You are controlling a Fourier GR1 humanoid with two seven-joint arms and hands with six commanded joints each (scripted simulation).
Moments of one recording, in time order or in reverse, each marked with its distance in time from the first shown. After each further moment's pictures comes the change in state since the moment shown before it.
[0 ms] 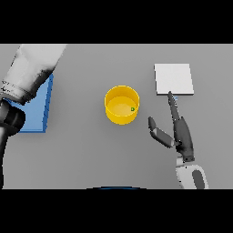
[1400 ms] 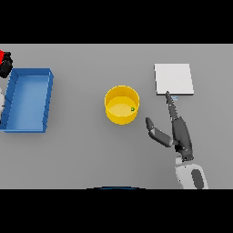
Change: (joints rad) left arm 0.930 0.195 0.661 -0.597 0.791 0.433 0.524; right arm -0.010 -0.004 0.009 0.005 0.004 0.006 0.016
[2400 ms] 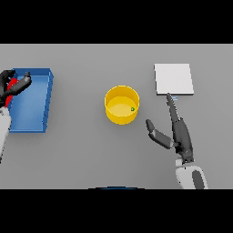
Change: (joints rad) left arm 0.218 -0.007 -0.092 -0.231 -0.019 -0.103 0.093; right arm 0.019 0.002 -0.001 -0.002 -0.002 -0.003 -0.017
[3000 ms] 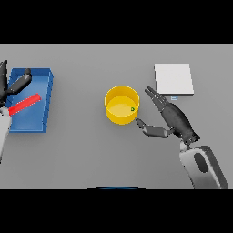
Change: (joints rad) left arm 0.001 0.002 -0.001 0.004 0.003 0.024 -0.103; right arm -0.232 -0.214 0.094 0.056 0.183 0.221 0.131
